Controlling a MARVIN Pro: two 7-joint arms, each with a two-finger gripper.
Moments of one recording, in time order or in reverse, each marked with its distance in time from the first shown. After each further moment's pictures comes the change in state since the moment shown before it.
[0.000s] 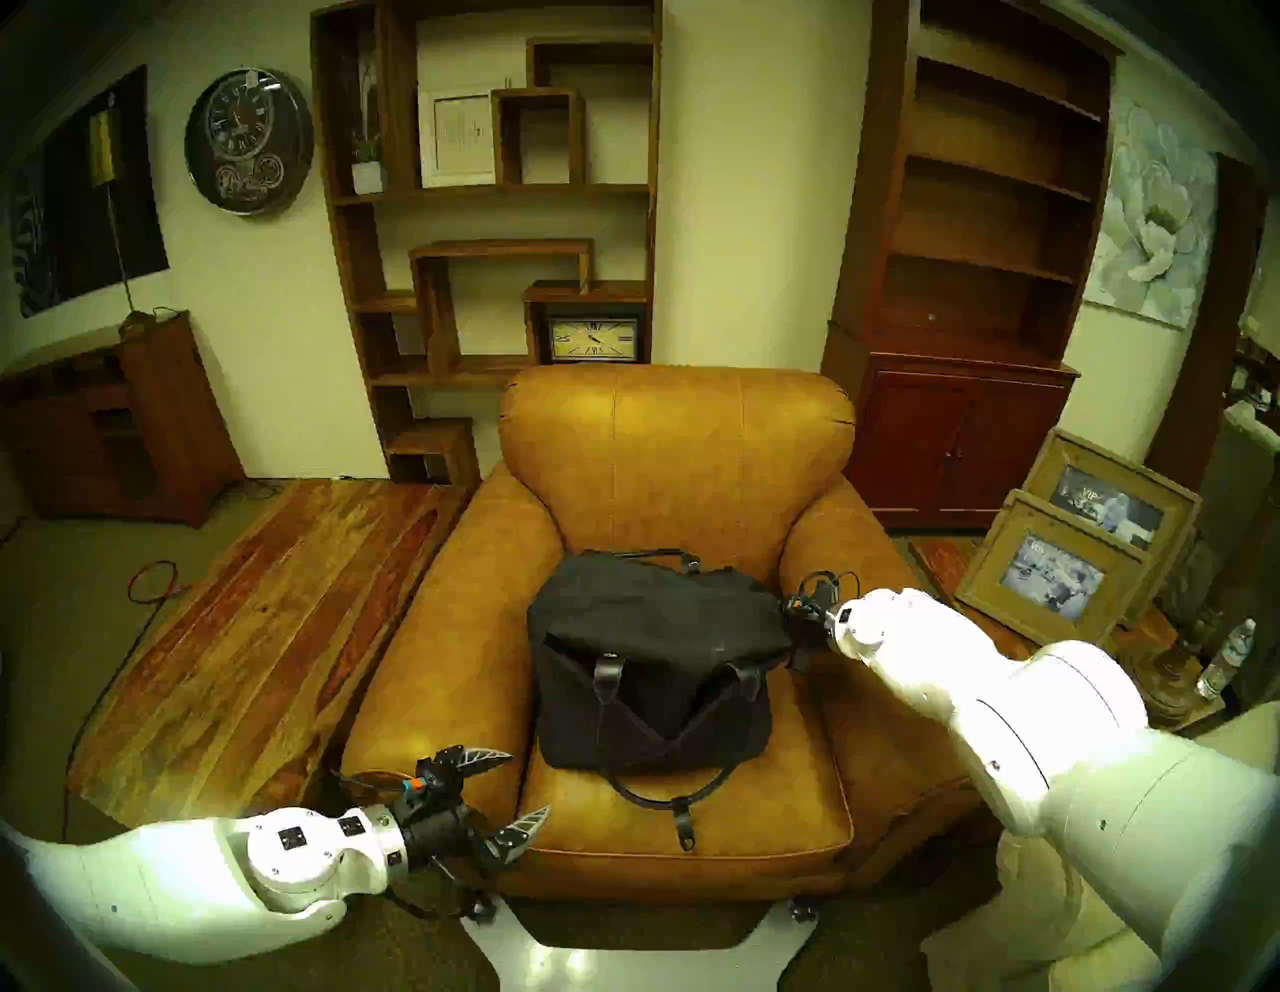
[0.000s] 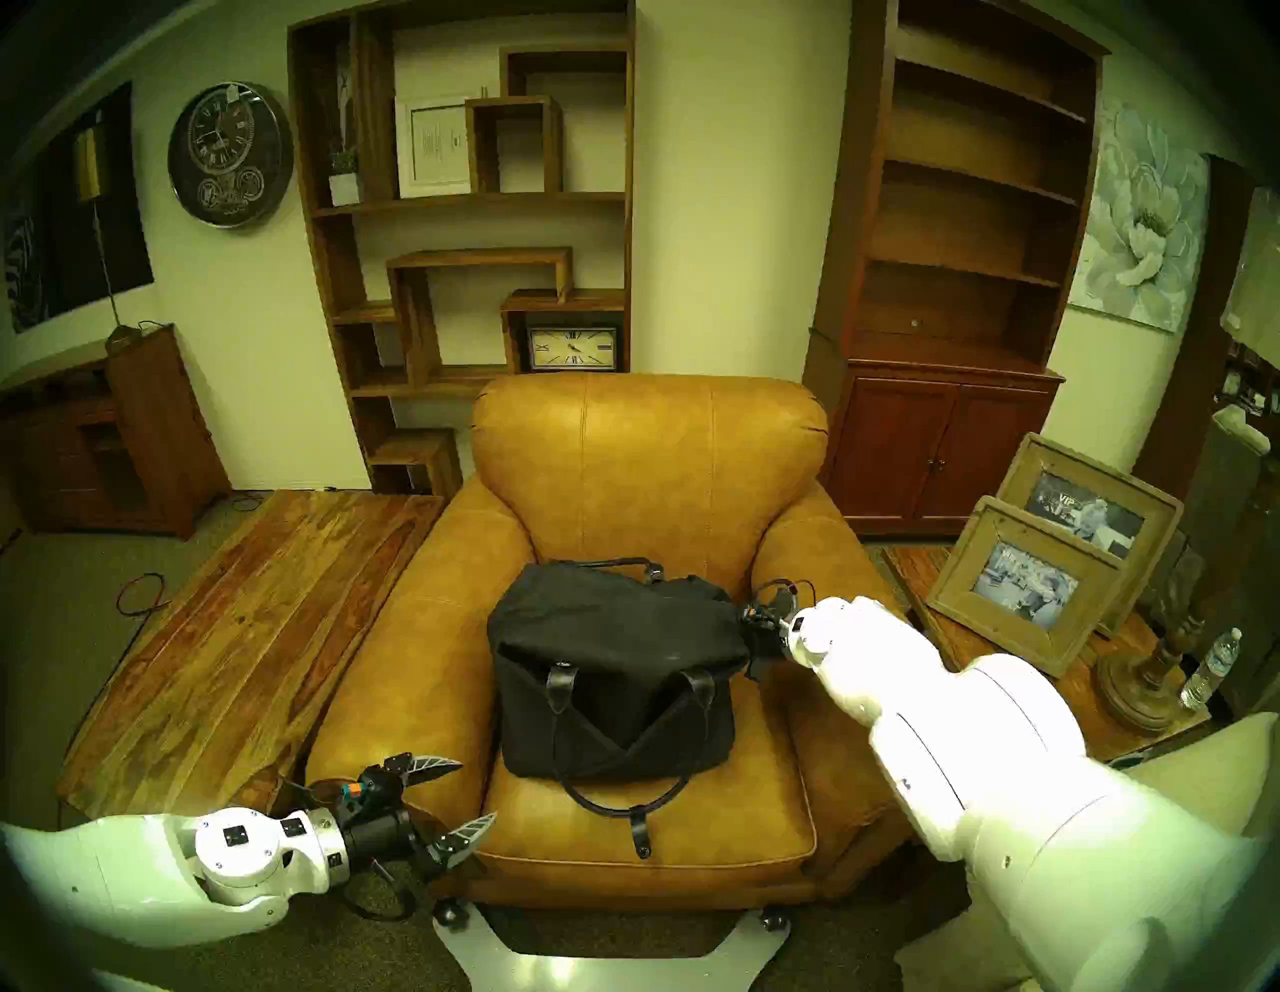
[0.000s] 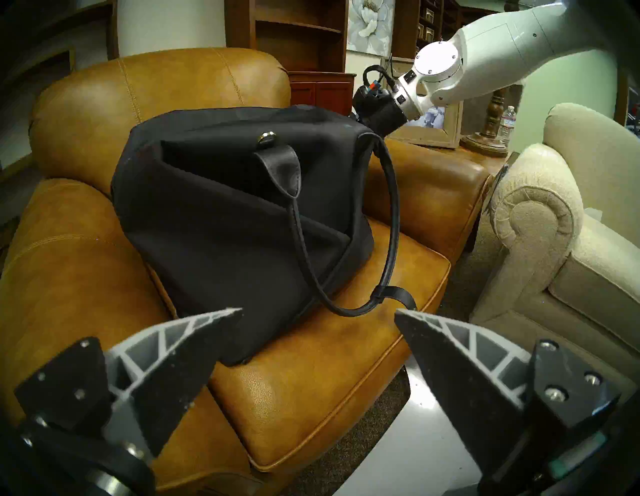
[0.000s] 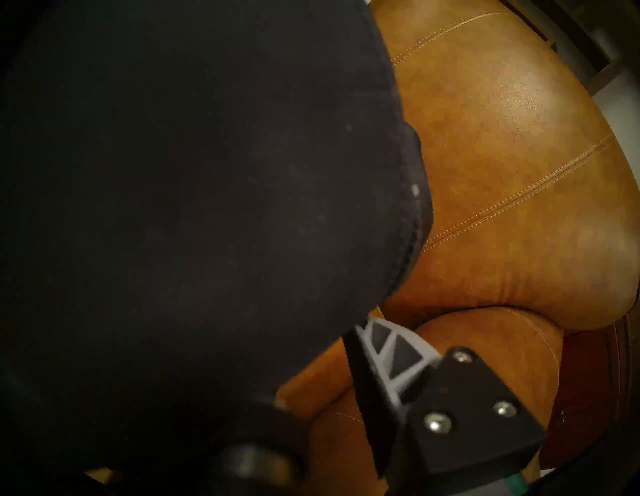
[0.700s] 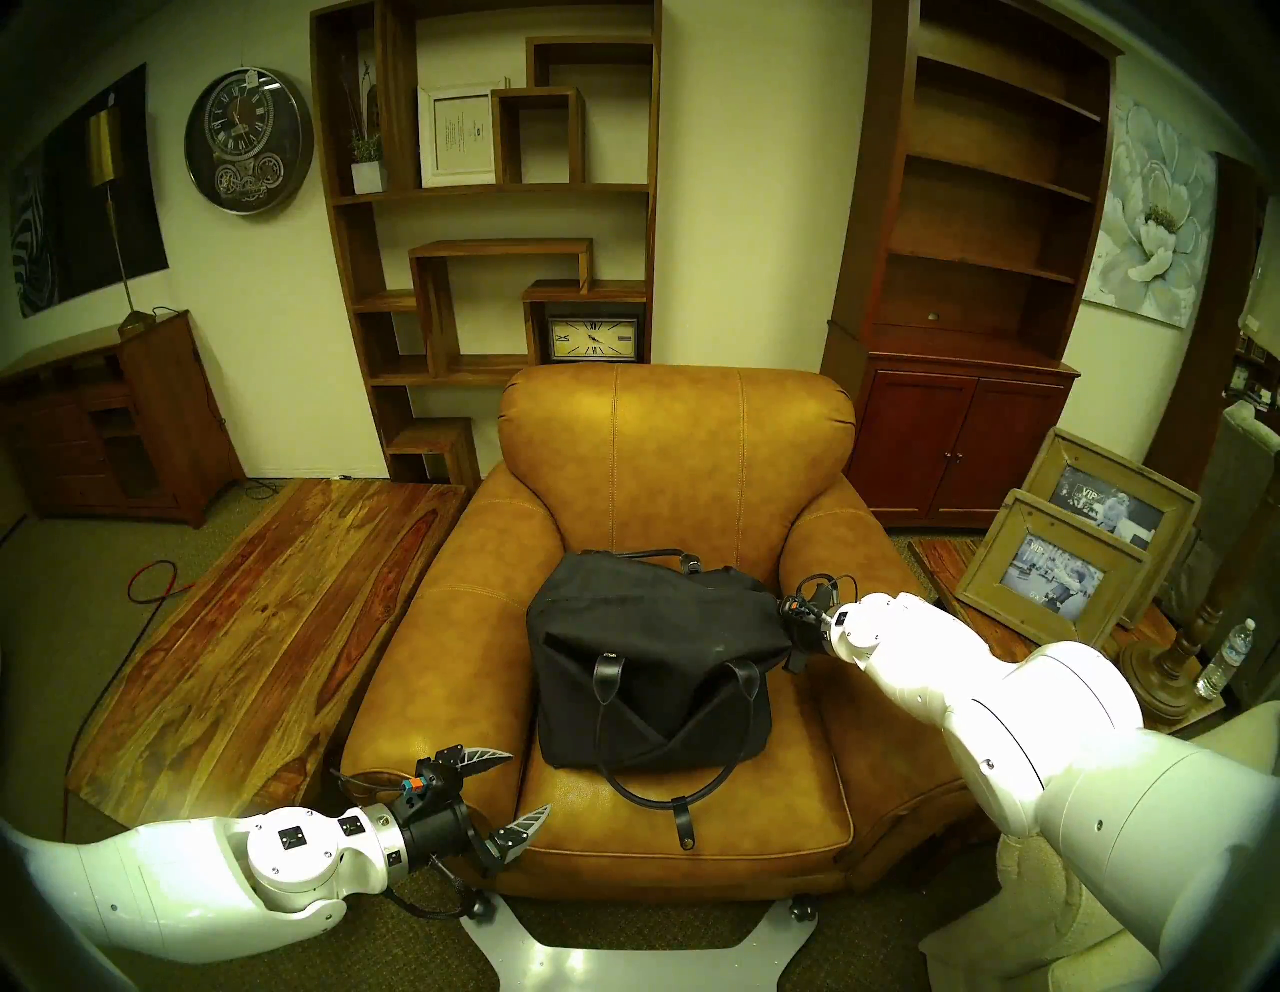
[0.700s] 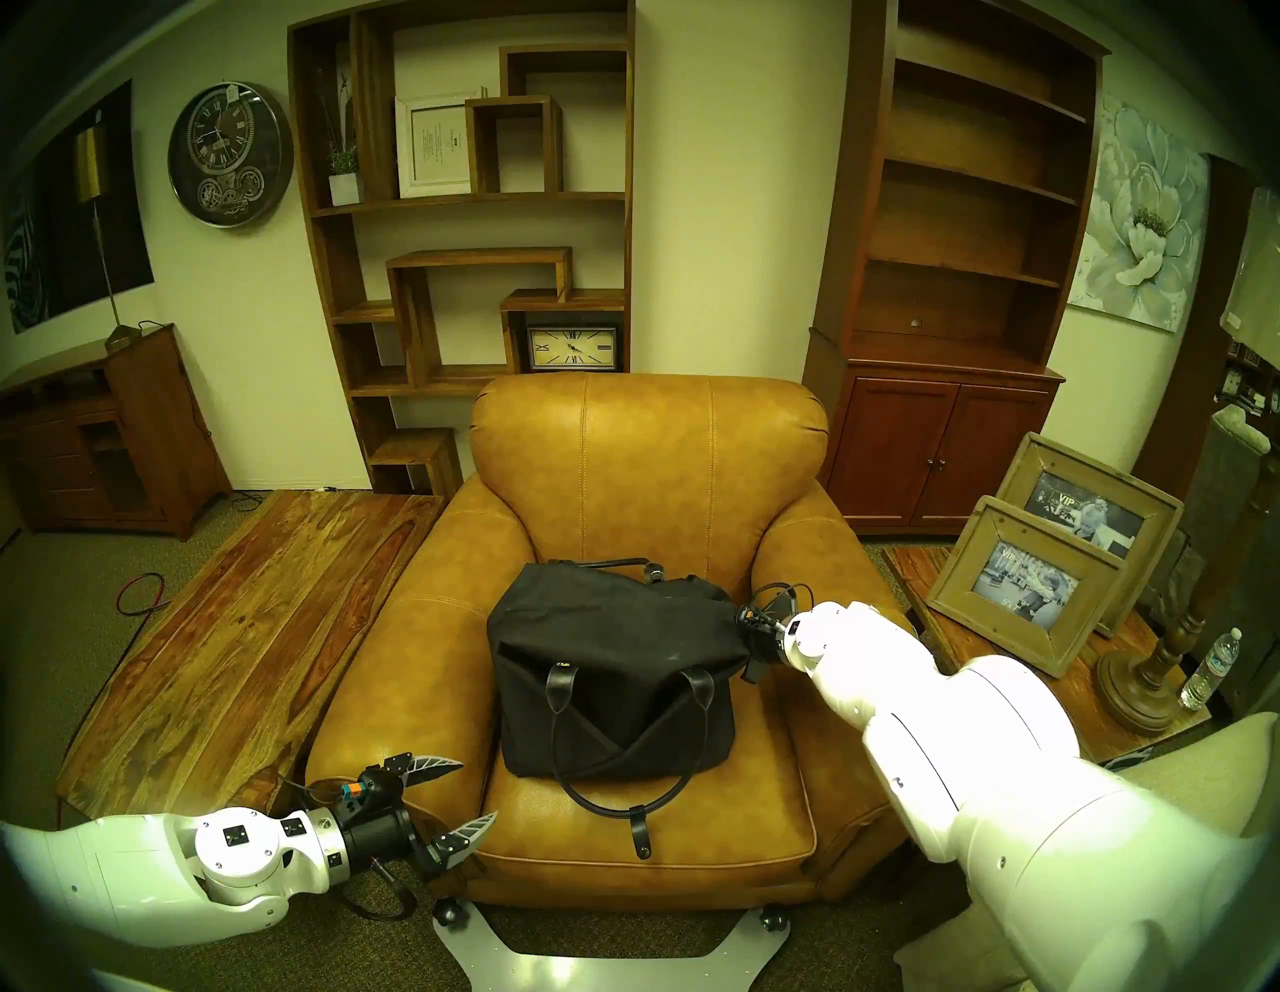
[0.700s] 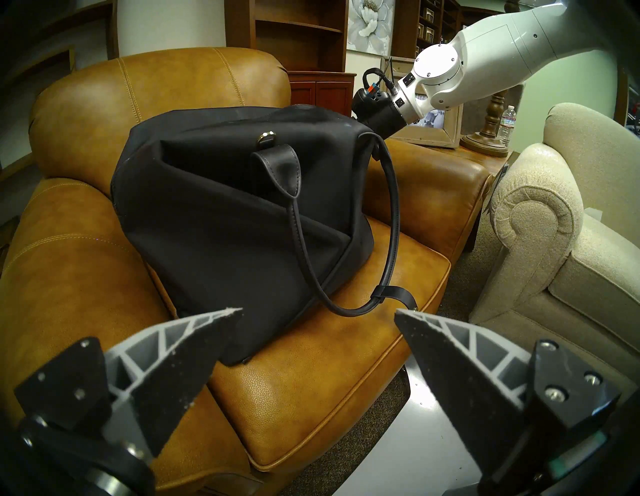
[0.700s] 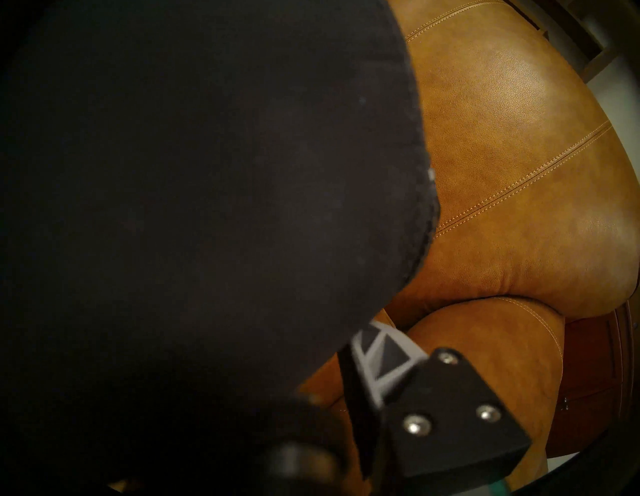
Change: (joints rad) left arm -0.004 0.001 0.005 0.000 -0.002 0.000 0.002; right arm -0.003 -0.017 0.016 0.019 0.000 0.023 -0.026
